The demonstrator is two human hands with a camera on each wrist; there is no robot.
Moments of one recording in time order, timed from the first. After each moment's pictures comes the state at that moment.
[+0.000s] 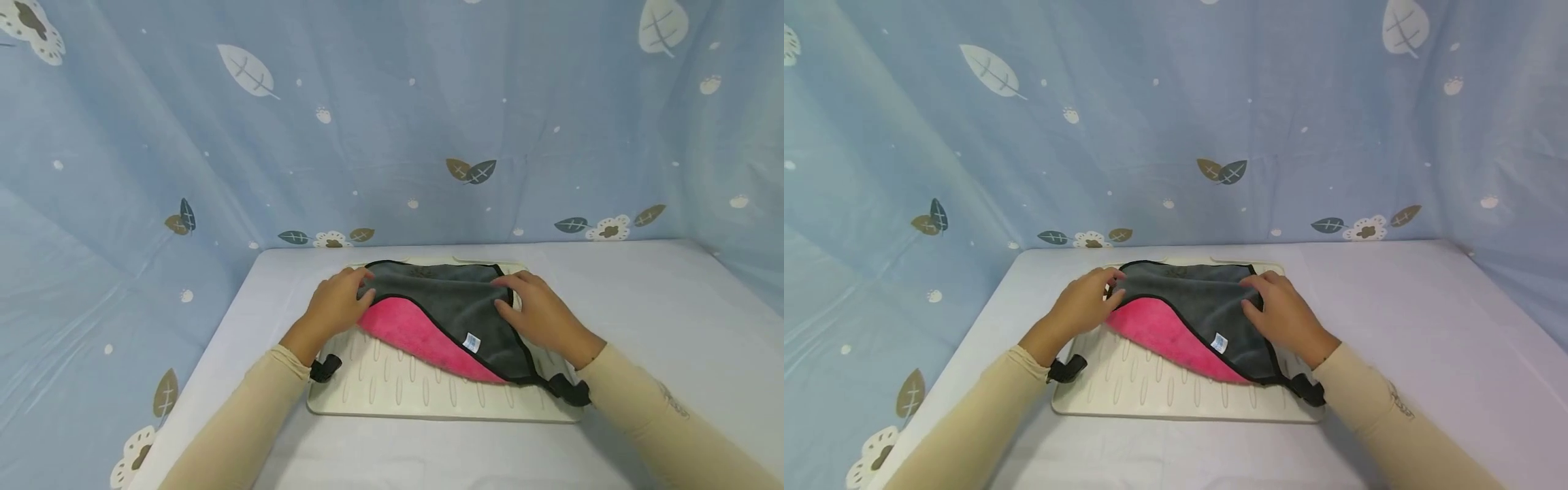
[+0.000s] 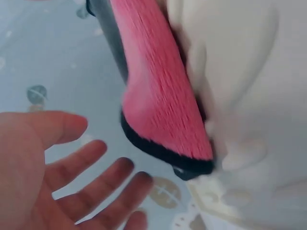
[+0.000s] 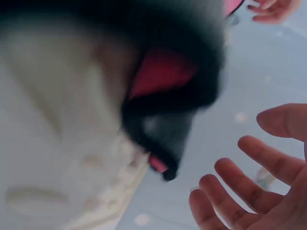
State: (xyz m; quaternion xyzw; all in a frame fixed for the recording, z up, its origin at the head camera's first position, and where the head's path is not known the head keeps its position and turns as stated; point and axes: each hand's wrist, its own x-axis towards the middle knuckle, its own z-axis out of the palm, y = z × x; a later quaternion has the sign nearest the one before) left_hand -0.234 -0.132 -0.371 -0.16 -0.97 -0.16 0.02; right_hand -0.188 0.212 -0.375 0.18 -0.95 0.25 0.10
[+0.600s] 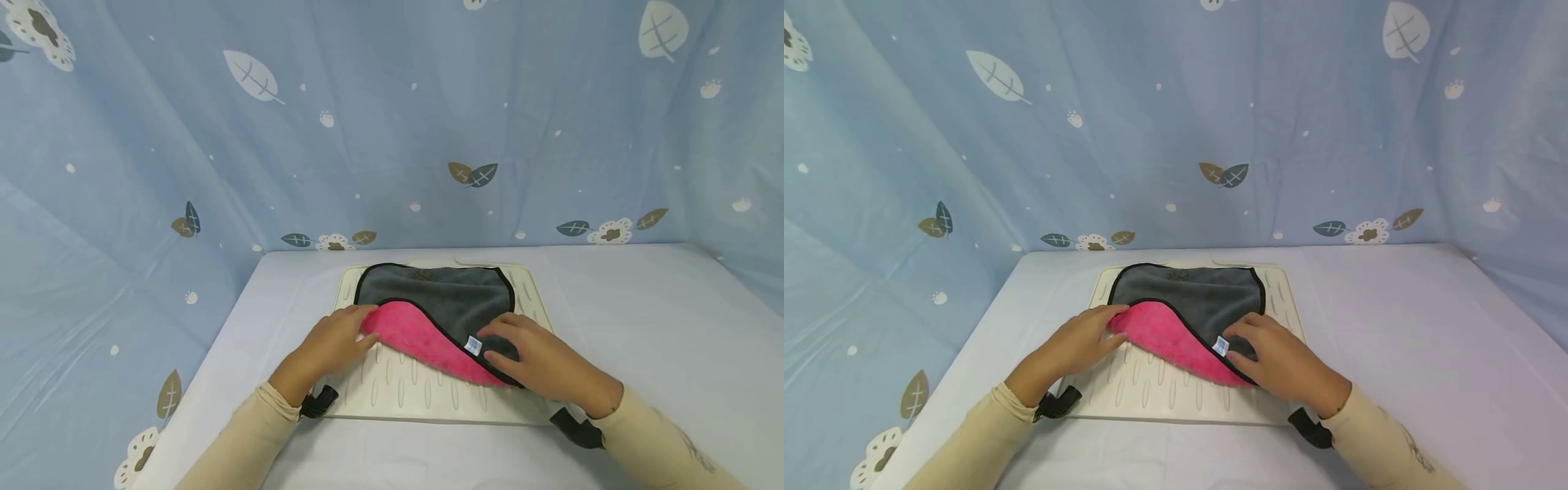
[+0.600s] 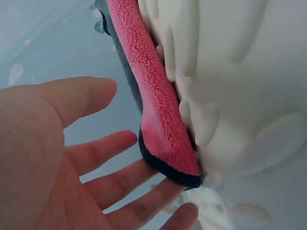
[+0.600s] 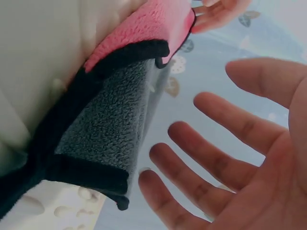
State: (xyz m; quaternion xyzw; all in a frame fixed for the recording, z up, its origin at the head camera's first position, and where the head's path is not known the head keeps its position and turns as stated) left_hand -0.187 -0.138 -0.386 -0.18 -0.97 -0.17 -0.04; right_hand -0.133 0.197 -0.371 0.25 -0.94 0.24 0.01
